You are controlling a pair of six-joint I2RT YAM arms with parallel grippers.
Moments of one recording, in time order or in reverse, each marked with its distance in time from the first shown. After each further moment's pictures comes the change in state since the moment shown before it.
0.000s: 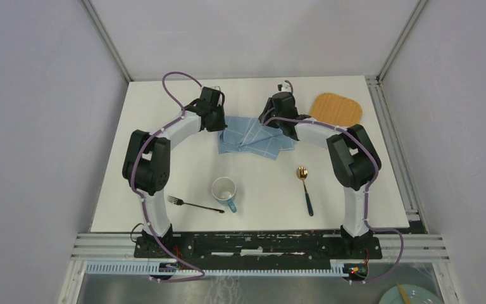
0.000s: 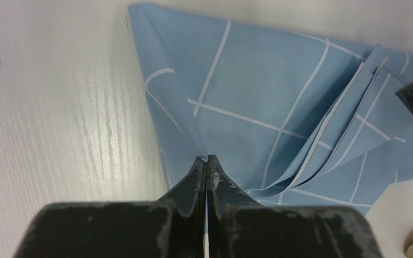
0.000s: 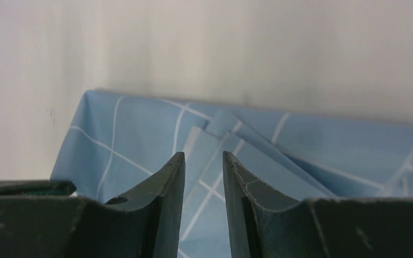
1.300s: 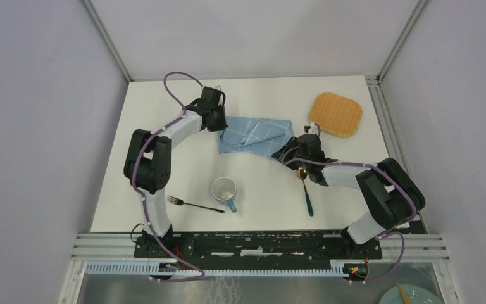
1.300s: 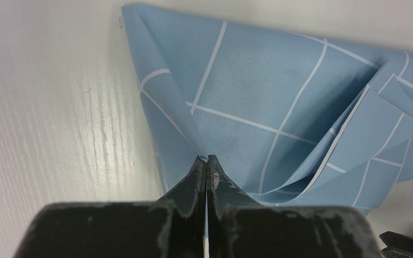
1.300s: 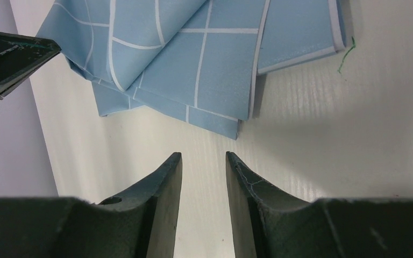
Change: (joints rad) left arm 0.000 0.022 0.014 0.000 0.004 0.000; right arm 0.000 -0.509 -0.814 0.251 -0.152 0.318
